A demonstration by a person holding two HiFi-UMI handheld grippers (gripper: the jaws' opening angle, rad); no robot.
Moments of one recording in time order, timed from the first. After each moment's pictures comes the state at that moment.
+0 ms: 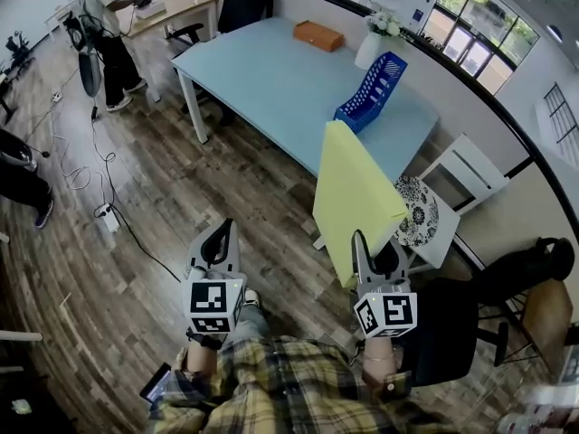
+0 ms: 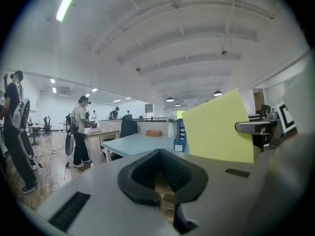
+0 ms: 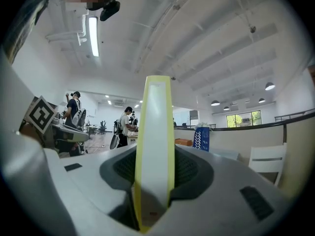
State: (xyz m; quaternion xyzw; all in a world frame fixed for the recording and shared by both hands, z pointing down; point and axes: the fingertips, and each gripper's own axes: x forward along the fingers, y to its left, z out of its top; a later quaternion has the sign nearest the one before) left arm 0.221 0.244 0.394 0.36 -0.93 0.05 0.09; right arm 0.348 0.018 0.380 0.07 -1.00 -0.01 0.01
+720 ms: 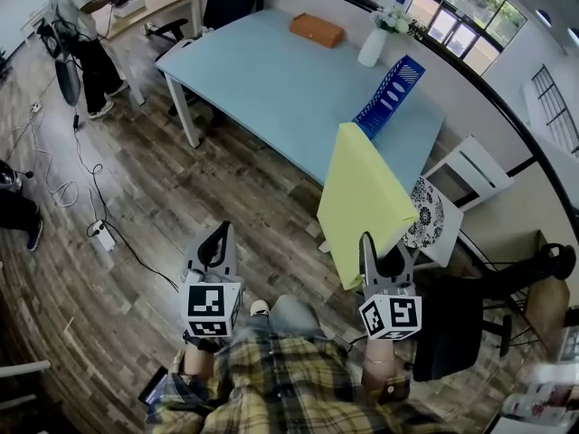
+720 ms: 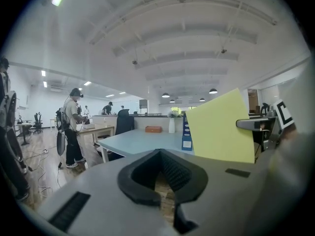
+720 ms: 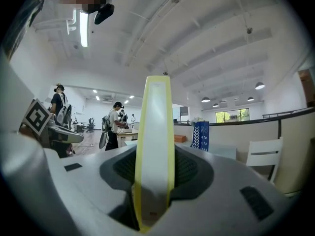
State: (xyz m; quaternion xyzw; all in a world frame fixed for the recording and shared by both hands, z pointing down) left arm 0.091 0.263 0.418 0.40 -0.91 0.06 0.12; right arm 0.246 0.030 0.398 0.14 -0.99 0.00 0.03
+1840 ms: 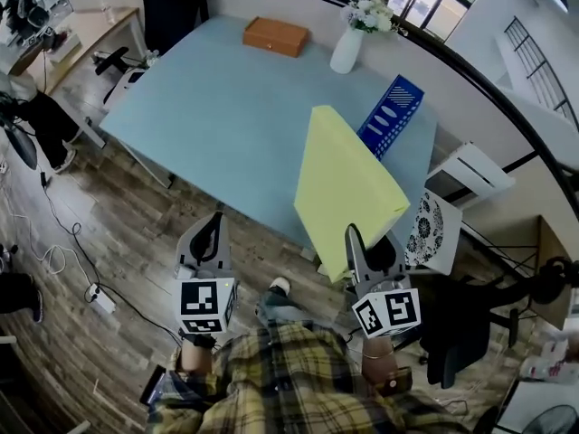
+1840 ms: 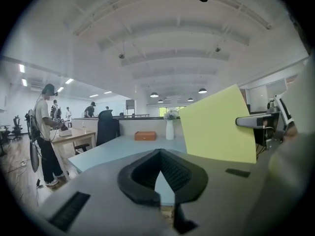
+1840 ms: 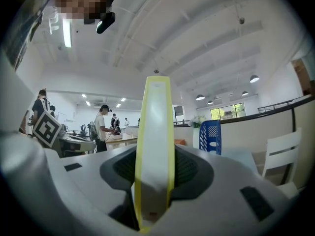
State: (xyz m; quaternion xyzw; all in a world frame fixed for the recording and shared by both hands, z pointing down) left arm -0.144 0.080 0.415 0.48 -0.87 0.08 0.11; right arm 0.032 -0.099 0.387 0.17 -0.98 0.05 0.02
